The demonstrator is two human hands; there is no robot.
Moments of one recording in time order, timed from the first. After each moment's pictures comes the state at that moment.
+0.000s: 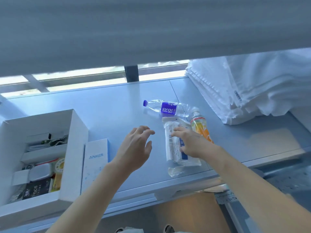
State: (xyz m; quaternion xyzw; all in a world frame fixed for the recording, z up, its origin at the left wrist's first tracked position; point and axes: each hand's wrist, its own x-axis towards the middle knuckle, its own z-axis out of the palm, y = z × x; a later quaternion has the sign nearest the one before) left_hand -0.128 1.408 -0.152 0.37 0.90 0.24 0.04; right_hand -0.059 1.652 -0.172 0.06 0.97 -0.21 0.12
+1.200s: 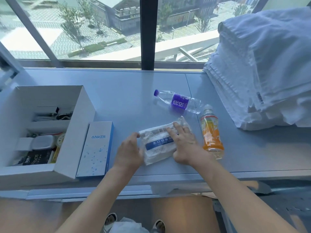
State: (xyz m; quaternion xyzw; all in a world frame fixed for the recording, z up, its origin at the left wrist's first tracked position) left_hand -0.097 1.391 -0.222 0.11 0.94 0.32 0.05; right_hand -0.066 1.617 -0.217 0.02 0.99 -0.07 0.14
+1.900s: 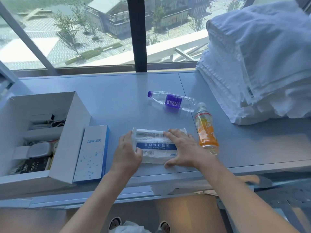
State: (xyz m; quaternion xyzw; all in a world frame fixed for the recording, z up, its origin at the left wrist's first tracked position) left_hand -0.087 1.398 -0.212 0.09 0.93 0.36 0.06; right_hand -0.045 1.640 -0.224 -0.02 0.98 -0.18 0.12
